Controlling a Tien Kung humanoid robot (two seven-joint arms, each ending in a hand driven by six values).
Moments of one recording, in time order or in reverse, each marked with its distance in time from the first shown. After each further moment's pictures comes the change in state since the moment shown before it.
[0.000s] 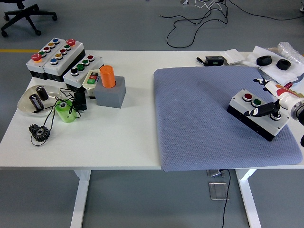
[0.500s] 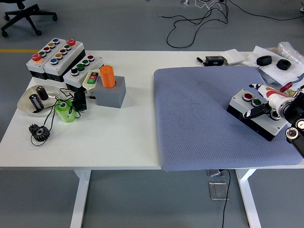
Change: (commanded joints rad) left arm -0.010 0.005 -0.024 0.001 0.009 0.005 -0.004; right arm 0.062 0.089 -0.019 -0.113 0.012 0.043 -0.071
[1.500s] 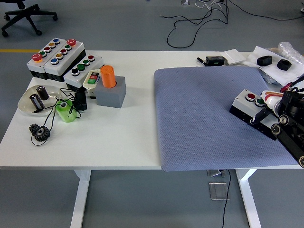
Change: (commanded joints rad) left arm -0.004 0.001 -0.007 0.001 0.000 0.002 -0.001; right arm 0.121 0.030 -0.149 -0.225 -0.197 0.059 -0.053
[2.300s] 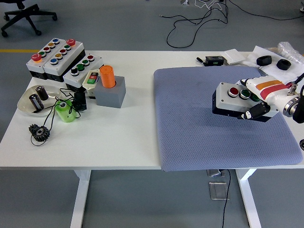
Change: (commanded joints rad) left arm 0.011 -0.001 0.023 0.003 -0.011 0.001 0.002; right arm -0.019 -0.317 -0.271 0.319 0.025 -0.270 0.655
